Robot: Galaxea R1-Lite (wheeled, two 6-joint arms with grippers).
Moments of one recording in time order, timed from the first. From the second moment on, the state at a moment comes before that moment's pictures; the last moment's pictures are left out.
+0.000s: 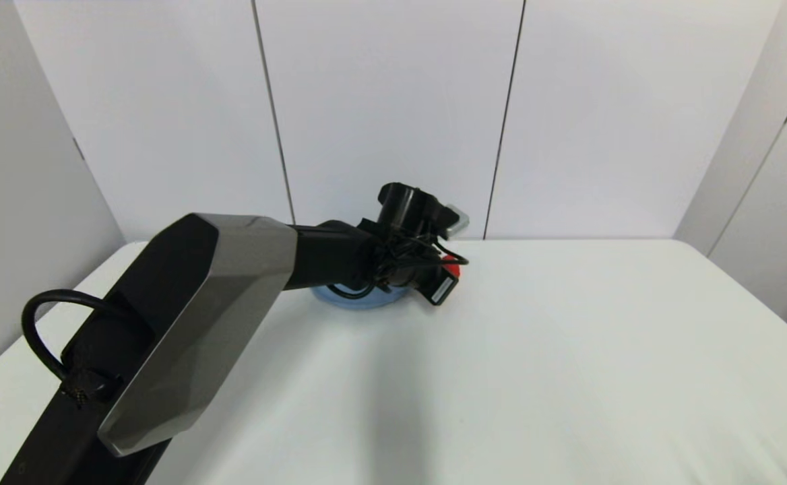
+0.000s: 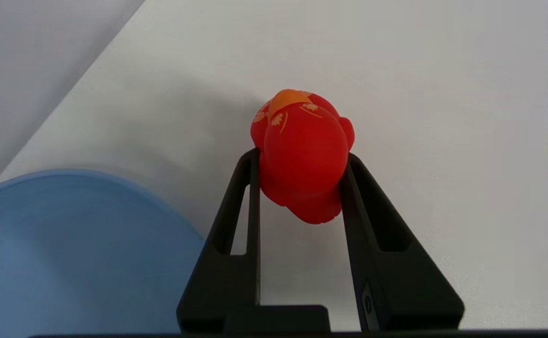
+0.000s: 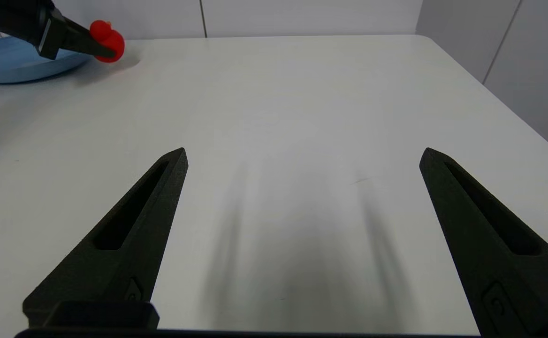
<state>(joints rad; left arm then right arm) -0.68 2.45 -1.98 0.12 -0.10 0.31 -0.01 0.00 0.00 -0.02 0.00 0.01</state>
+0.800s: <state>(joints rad) -0.68 2.47 -1.99 0.10 -0.10 0.30 -0.01 0.00 0.00 -0.02 0.00 0.01</state>
